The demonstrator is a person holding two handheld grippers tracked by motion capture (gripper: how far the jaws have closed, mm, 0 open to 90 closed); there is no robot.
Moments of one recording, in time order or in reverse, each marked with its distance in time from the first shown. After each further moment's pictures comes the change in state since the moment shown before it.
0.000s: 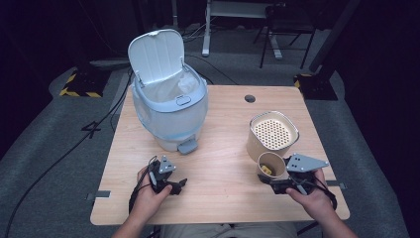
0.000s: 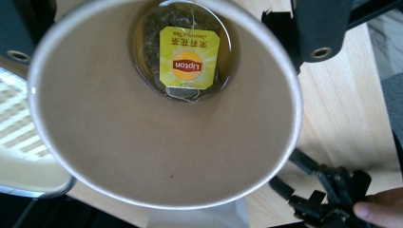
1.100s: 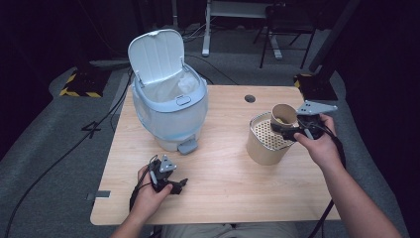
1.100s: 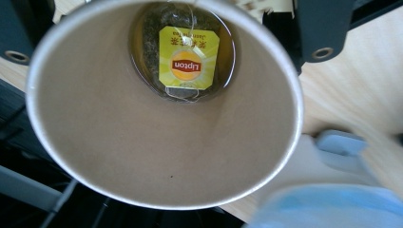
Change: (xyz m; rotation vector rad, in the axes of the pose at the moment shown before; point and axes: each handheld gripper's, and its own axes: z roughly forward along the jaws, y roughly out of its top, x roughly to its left) left arm 0.001 0.002 0.002 0.002 0.001 0.003; right arm -0.114 0.069 0.010 0.049 -0.197 0.039
